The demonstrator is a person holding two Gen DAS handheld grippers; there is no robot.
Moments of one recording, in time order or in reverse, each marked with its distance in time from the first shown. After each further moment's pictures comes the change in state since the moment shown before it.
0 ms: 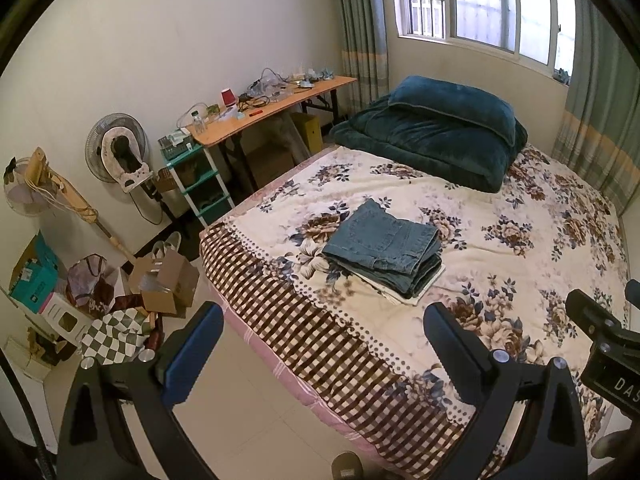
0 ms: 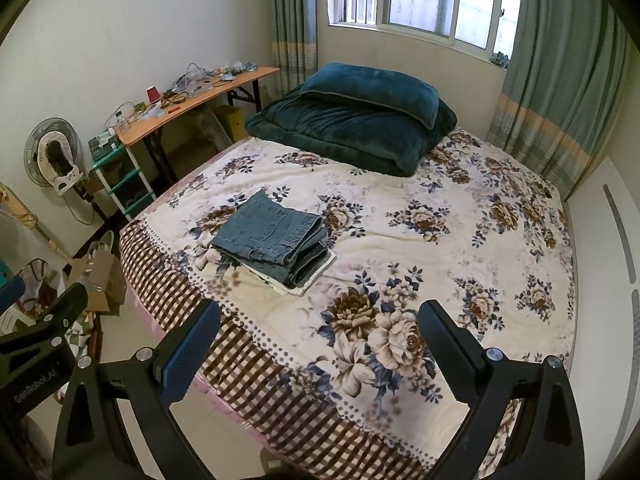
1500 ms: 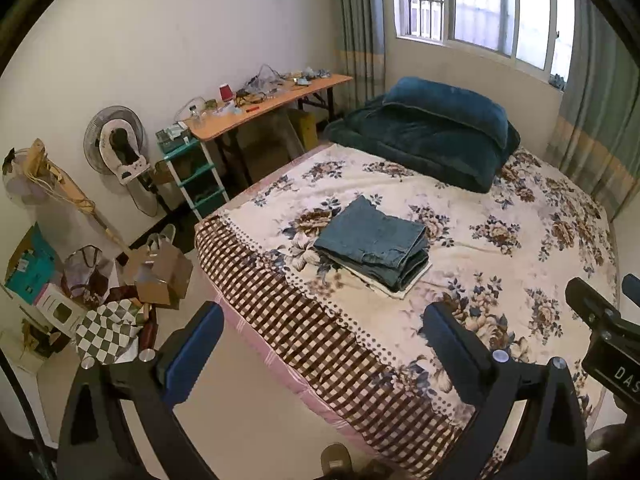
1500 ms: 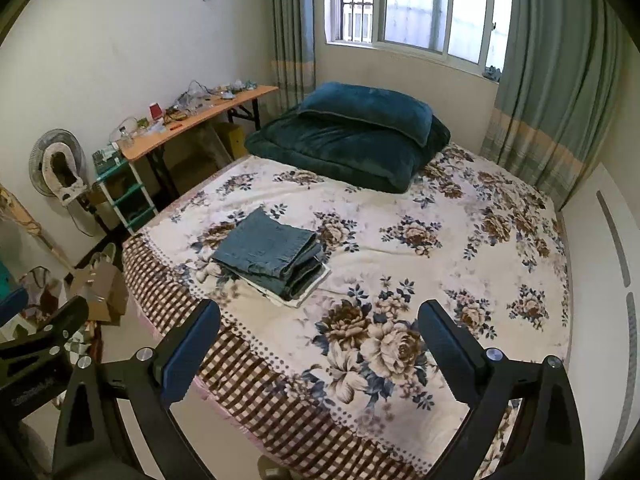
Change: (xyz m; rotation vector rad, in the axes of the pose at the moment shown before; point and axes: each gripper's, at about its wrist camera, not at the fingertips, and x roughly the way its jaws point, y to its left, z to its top) left arm -0.032 -0.005 -0.023 -0.030 0.010 -0.026; right arm -0.062 -0.021 0.009 0.000 -0.050 0.003
